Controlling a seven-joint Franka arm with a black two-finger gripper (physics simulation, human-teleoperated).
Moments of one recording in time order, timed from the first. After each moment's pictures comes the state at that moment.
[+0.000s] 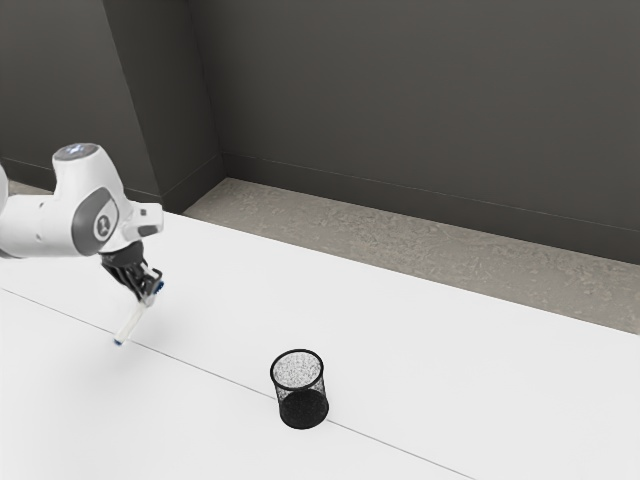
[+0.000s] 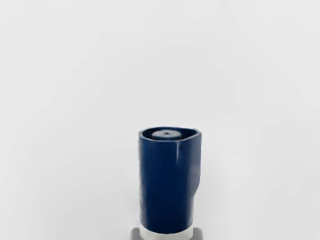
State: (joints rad) arm -0.16 0.14 0.46 -2.24 -0.09 2.47 0.38
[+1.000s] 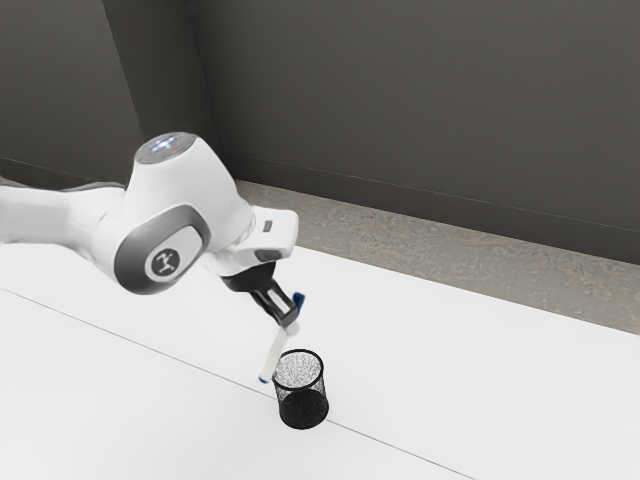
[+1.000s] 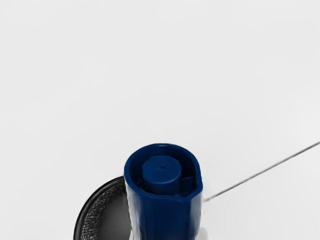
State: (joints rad) arm -0.33 -0.24 -0.03 -2.41 -0.11 2.47 0.16
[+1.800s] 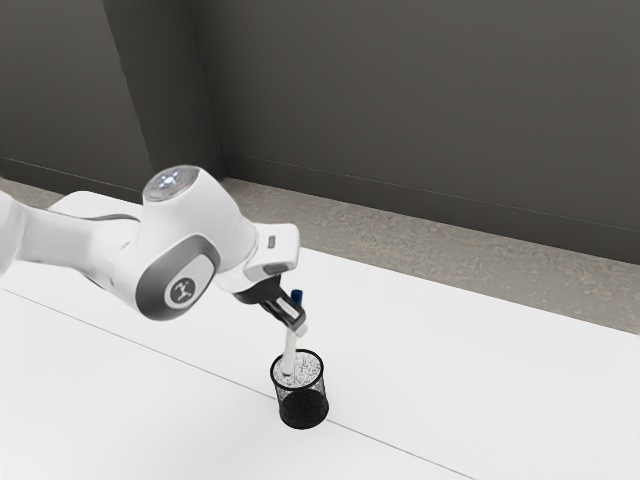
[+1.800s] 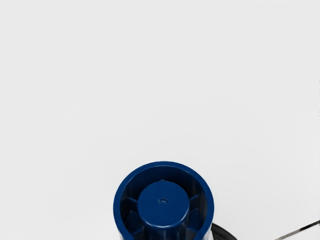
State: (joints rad) arm -0.29 -0.13 -0.03 -2.45 -0.12 2.70 0.13
